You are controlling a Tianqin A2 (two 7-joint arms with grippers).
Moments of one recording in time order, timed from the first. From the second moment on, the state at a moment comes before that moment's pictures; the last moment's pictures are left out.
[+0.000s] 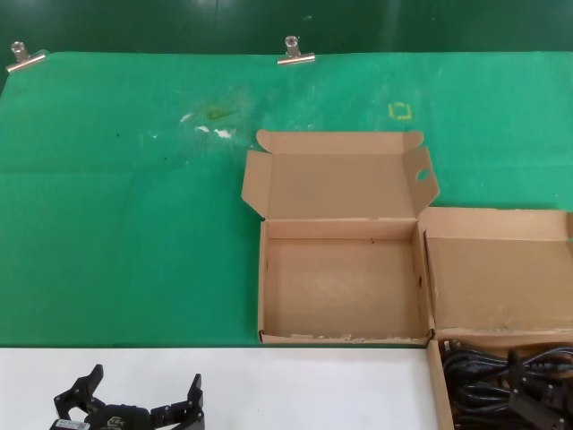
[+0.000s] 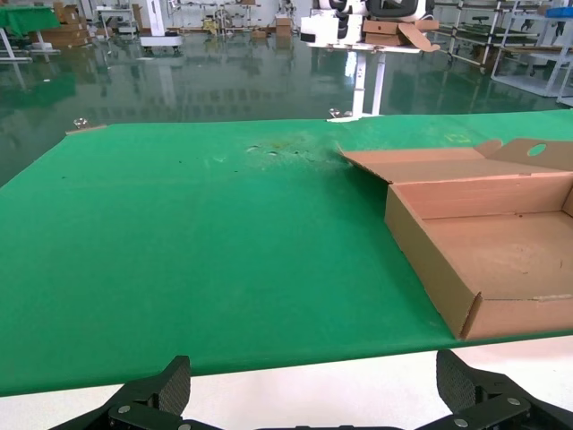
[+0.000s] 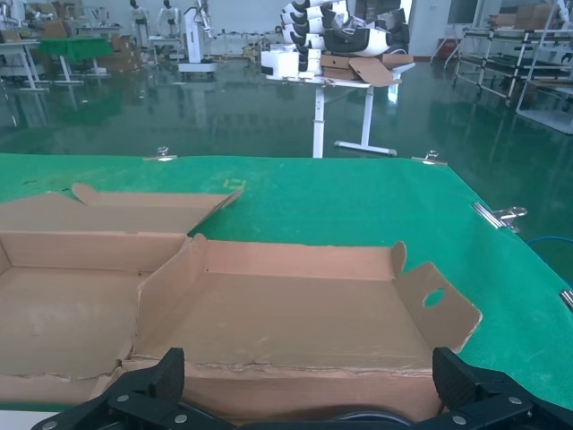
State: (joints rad) left arm -0.02 -0.30 1.61 -1.60 -1.78 0.02 -0.01; right arm 0.01 0.31 -1.61 1.61 1.82 0.01 0.00
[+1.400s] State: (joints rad) left arm -0.02 -0.30 1.61 -1.60 -1.78 0.02 -0.01; right arm 0.00 0.41 -1.46 1.70 1.94 -0.39 -0.28
